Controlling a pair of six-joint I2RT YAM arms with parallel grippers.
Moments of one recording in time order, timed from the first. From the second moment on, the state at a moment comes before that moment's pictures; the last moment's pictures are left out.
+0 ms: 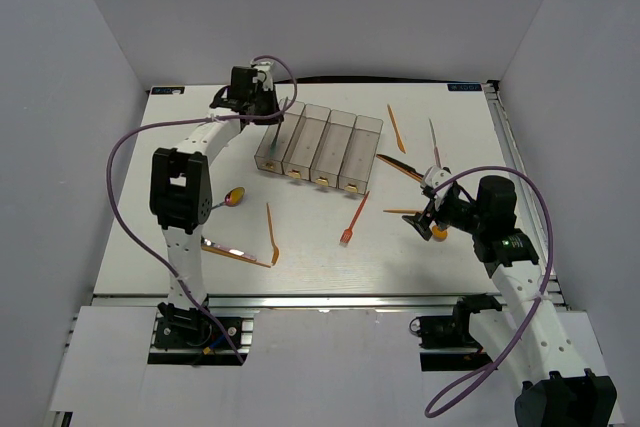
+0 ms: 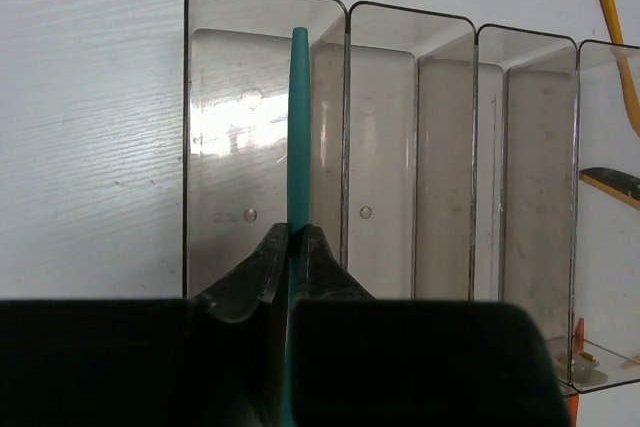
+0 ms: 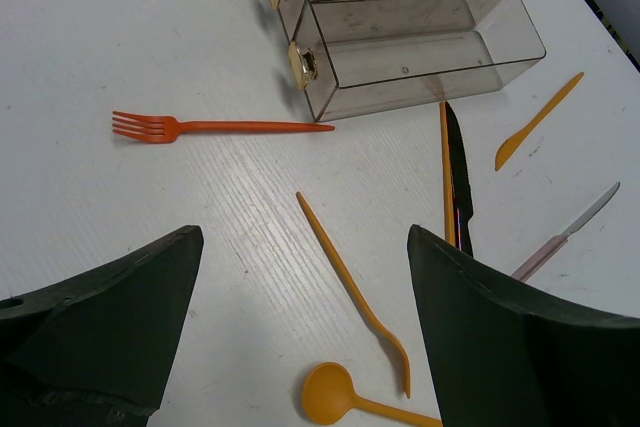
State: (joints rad) left arm -0.23 2.13 1.78 -0.31 0.24 -0.18; right arm 0.13 0.72 0.56 -0.31 -0.73 -0.63
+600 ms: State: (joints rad) left arm -0.24 2.13 1.76 -0.29 0.22 -0.19; right arm 0.13 0.73 0.56 -0.31 -0.73 -0.63
